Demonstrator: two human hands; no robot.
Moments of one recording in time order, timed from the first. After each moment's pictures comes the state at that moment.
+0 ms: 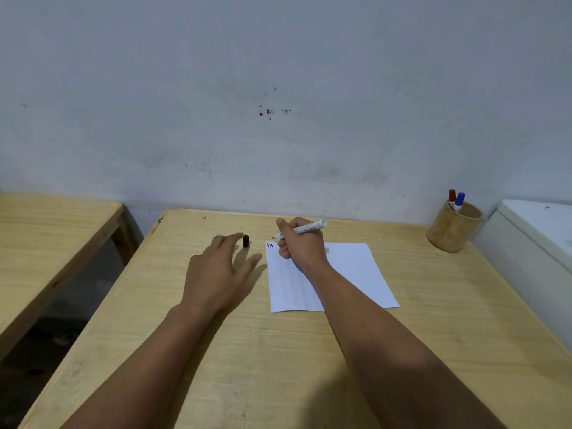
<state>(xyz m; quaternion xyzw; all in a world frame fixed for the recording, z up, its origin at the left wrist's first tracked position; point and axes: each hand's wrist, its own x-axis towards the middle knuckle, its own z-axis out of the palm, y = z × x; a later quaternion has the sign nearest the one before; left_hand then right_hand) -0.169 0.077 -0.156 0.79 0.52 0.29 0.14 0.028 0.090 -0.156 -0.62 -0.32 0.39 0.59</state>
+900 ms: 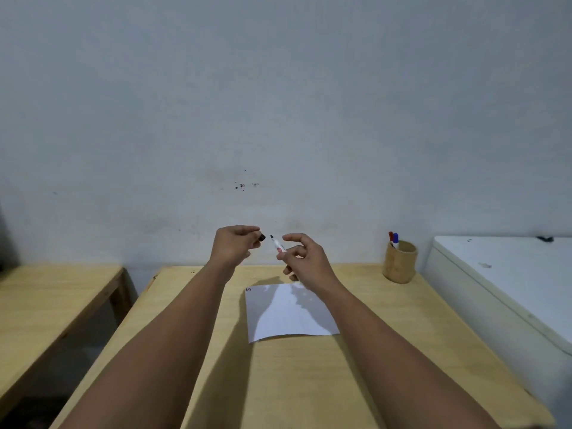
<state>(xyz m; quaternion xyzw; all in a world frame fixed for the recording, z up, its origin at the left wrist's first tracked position) -0.102 0.074 -0.012 0.59 0.42 0.44 0.53 0.064 -0.011 -0.050 -0.59 -0.48 0.31 0.57</state>
